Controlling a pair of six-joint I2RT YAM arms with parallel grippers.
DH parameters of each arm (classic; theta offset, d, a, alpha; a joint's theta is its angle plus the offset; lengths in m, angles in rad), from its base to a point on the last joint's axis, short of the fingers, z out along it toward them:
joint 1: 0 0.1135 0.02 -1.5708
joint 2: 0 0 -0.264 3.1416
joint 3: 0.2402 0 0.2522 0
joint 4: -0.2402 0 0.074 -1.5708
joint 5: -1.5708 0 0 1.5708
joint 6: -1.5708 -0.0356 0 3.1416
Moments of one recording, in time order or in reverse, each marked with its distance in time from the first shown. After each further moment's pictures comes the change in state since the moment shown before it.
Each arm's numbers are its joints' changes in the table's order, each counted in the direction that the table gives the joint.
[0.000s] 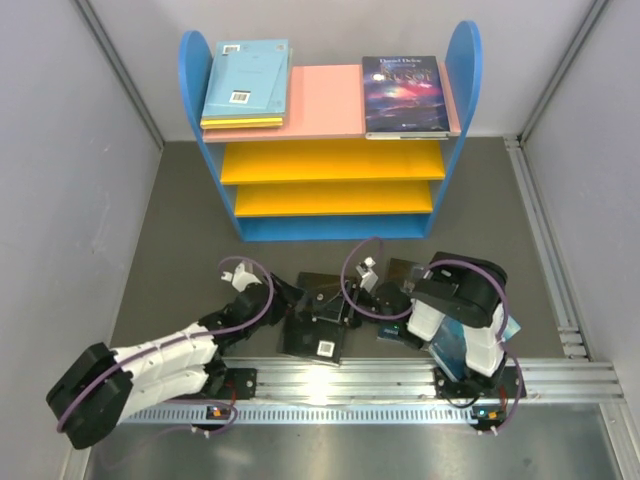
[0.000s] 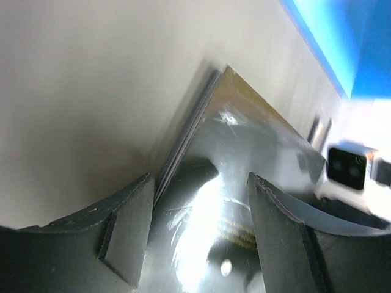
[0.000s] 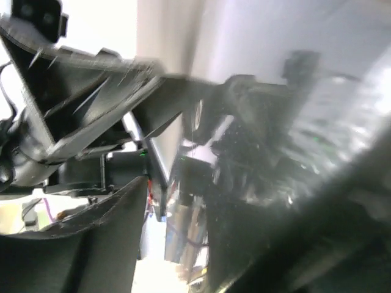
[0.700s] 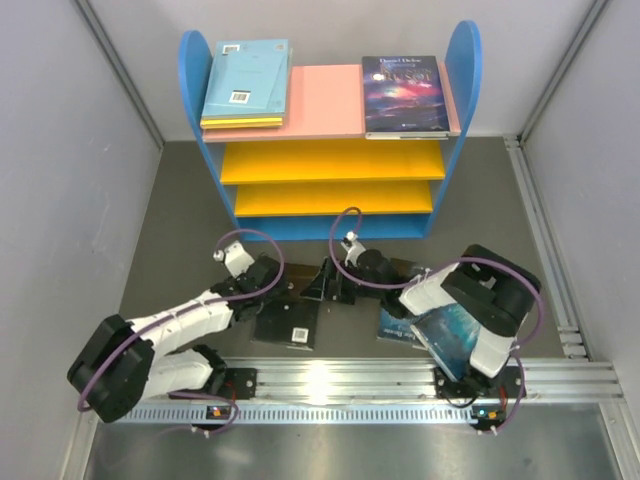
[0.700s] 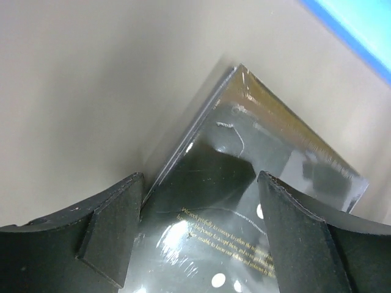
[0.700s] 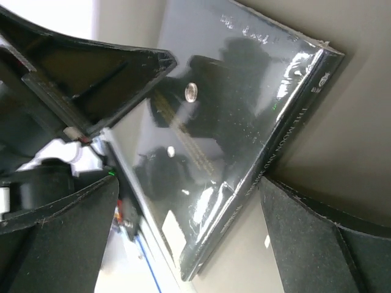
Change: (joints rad) left arm 0.091 0.208 0.280 -0.450 0.222 -0.126; right arm -0.082 -0.189 0.256 -0.664 0.063 0.261
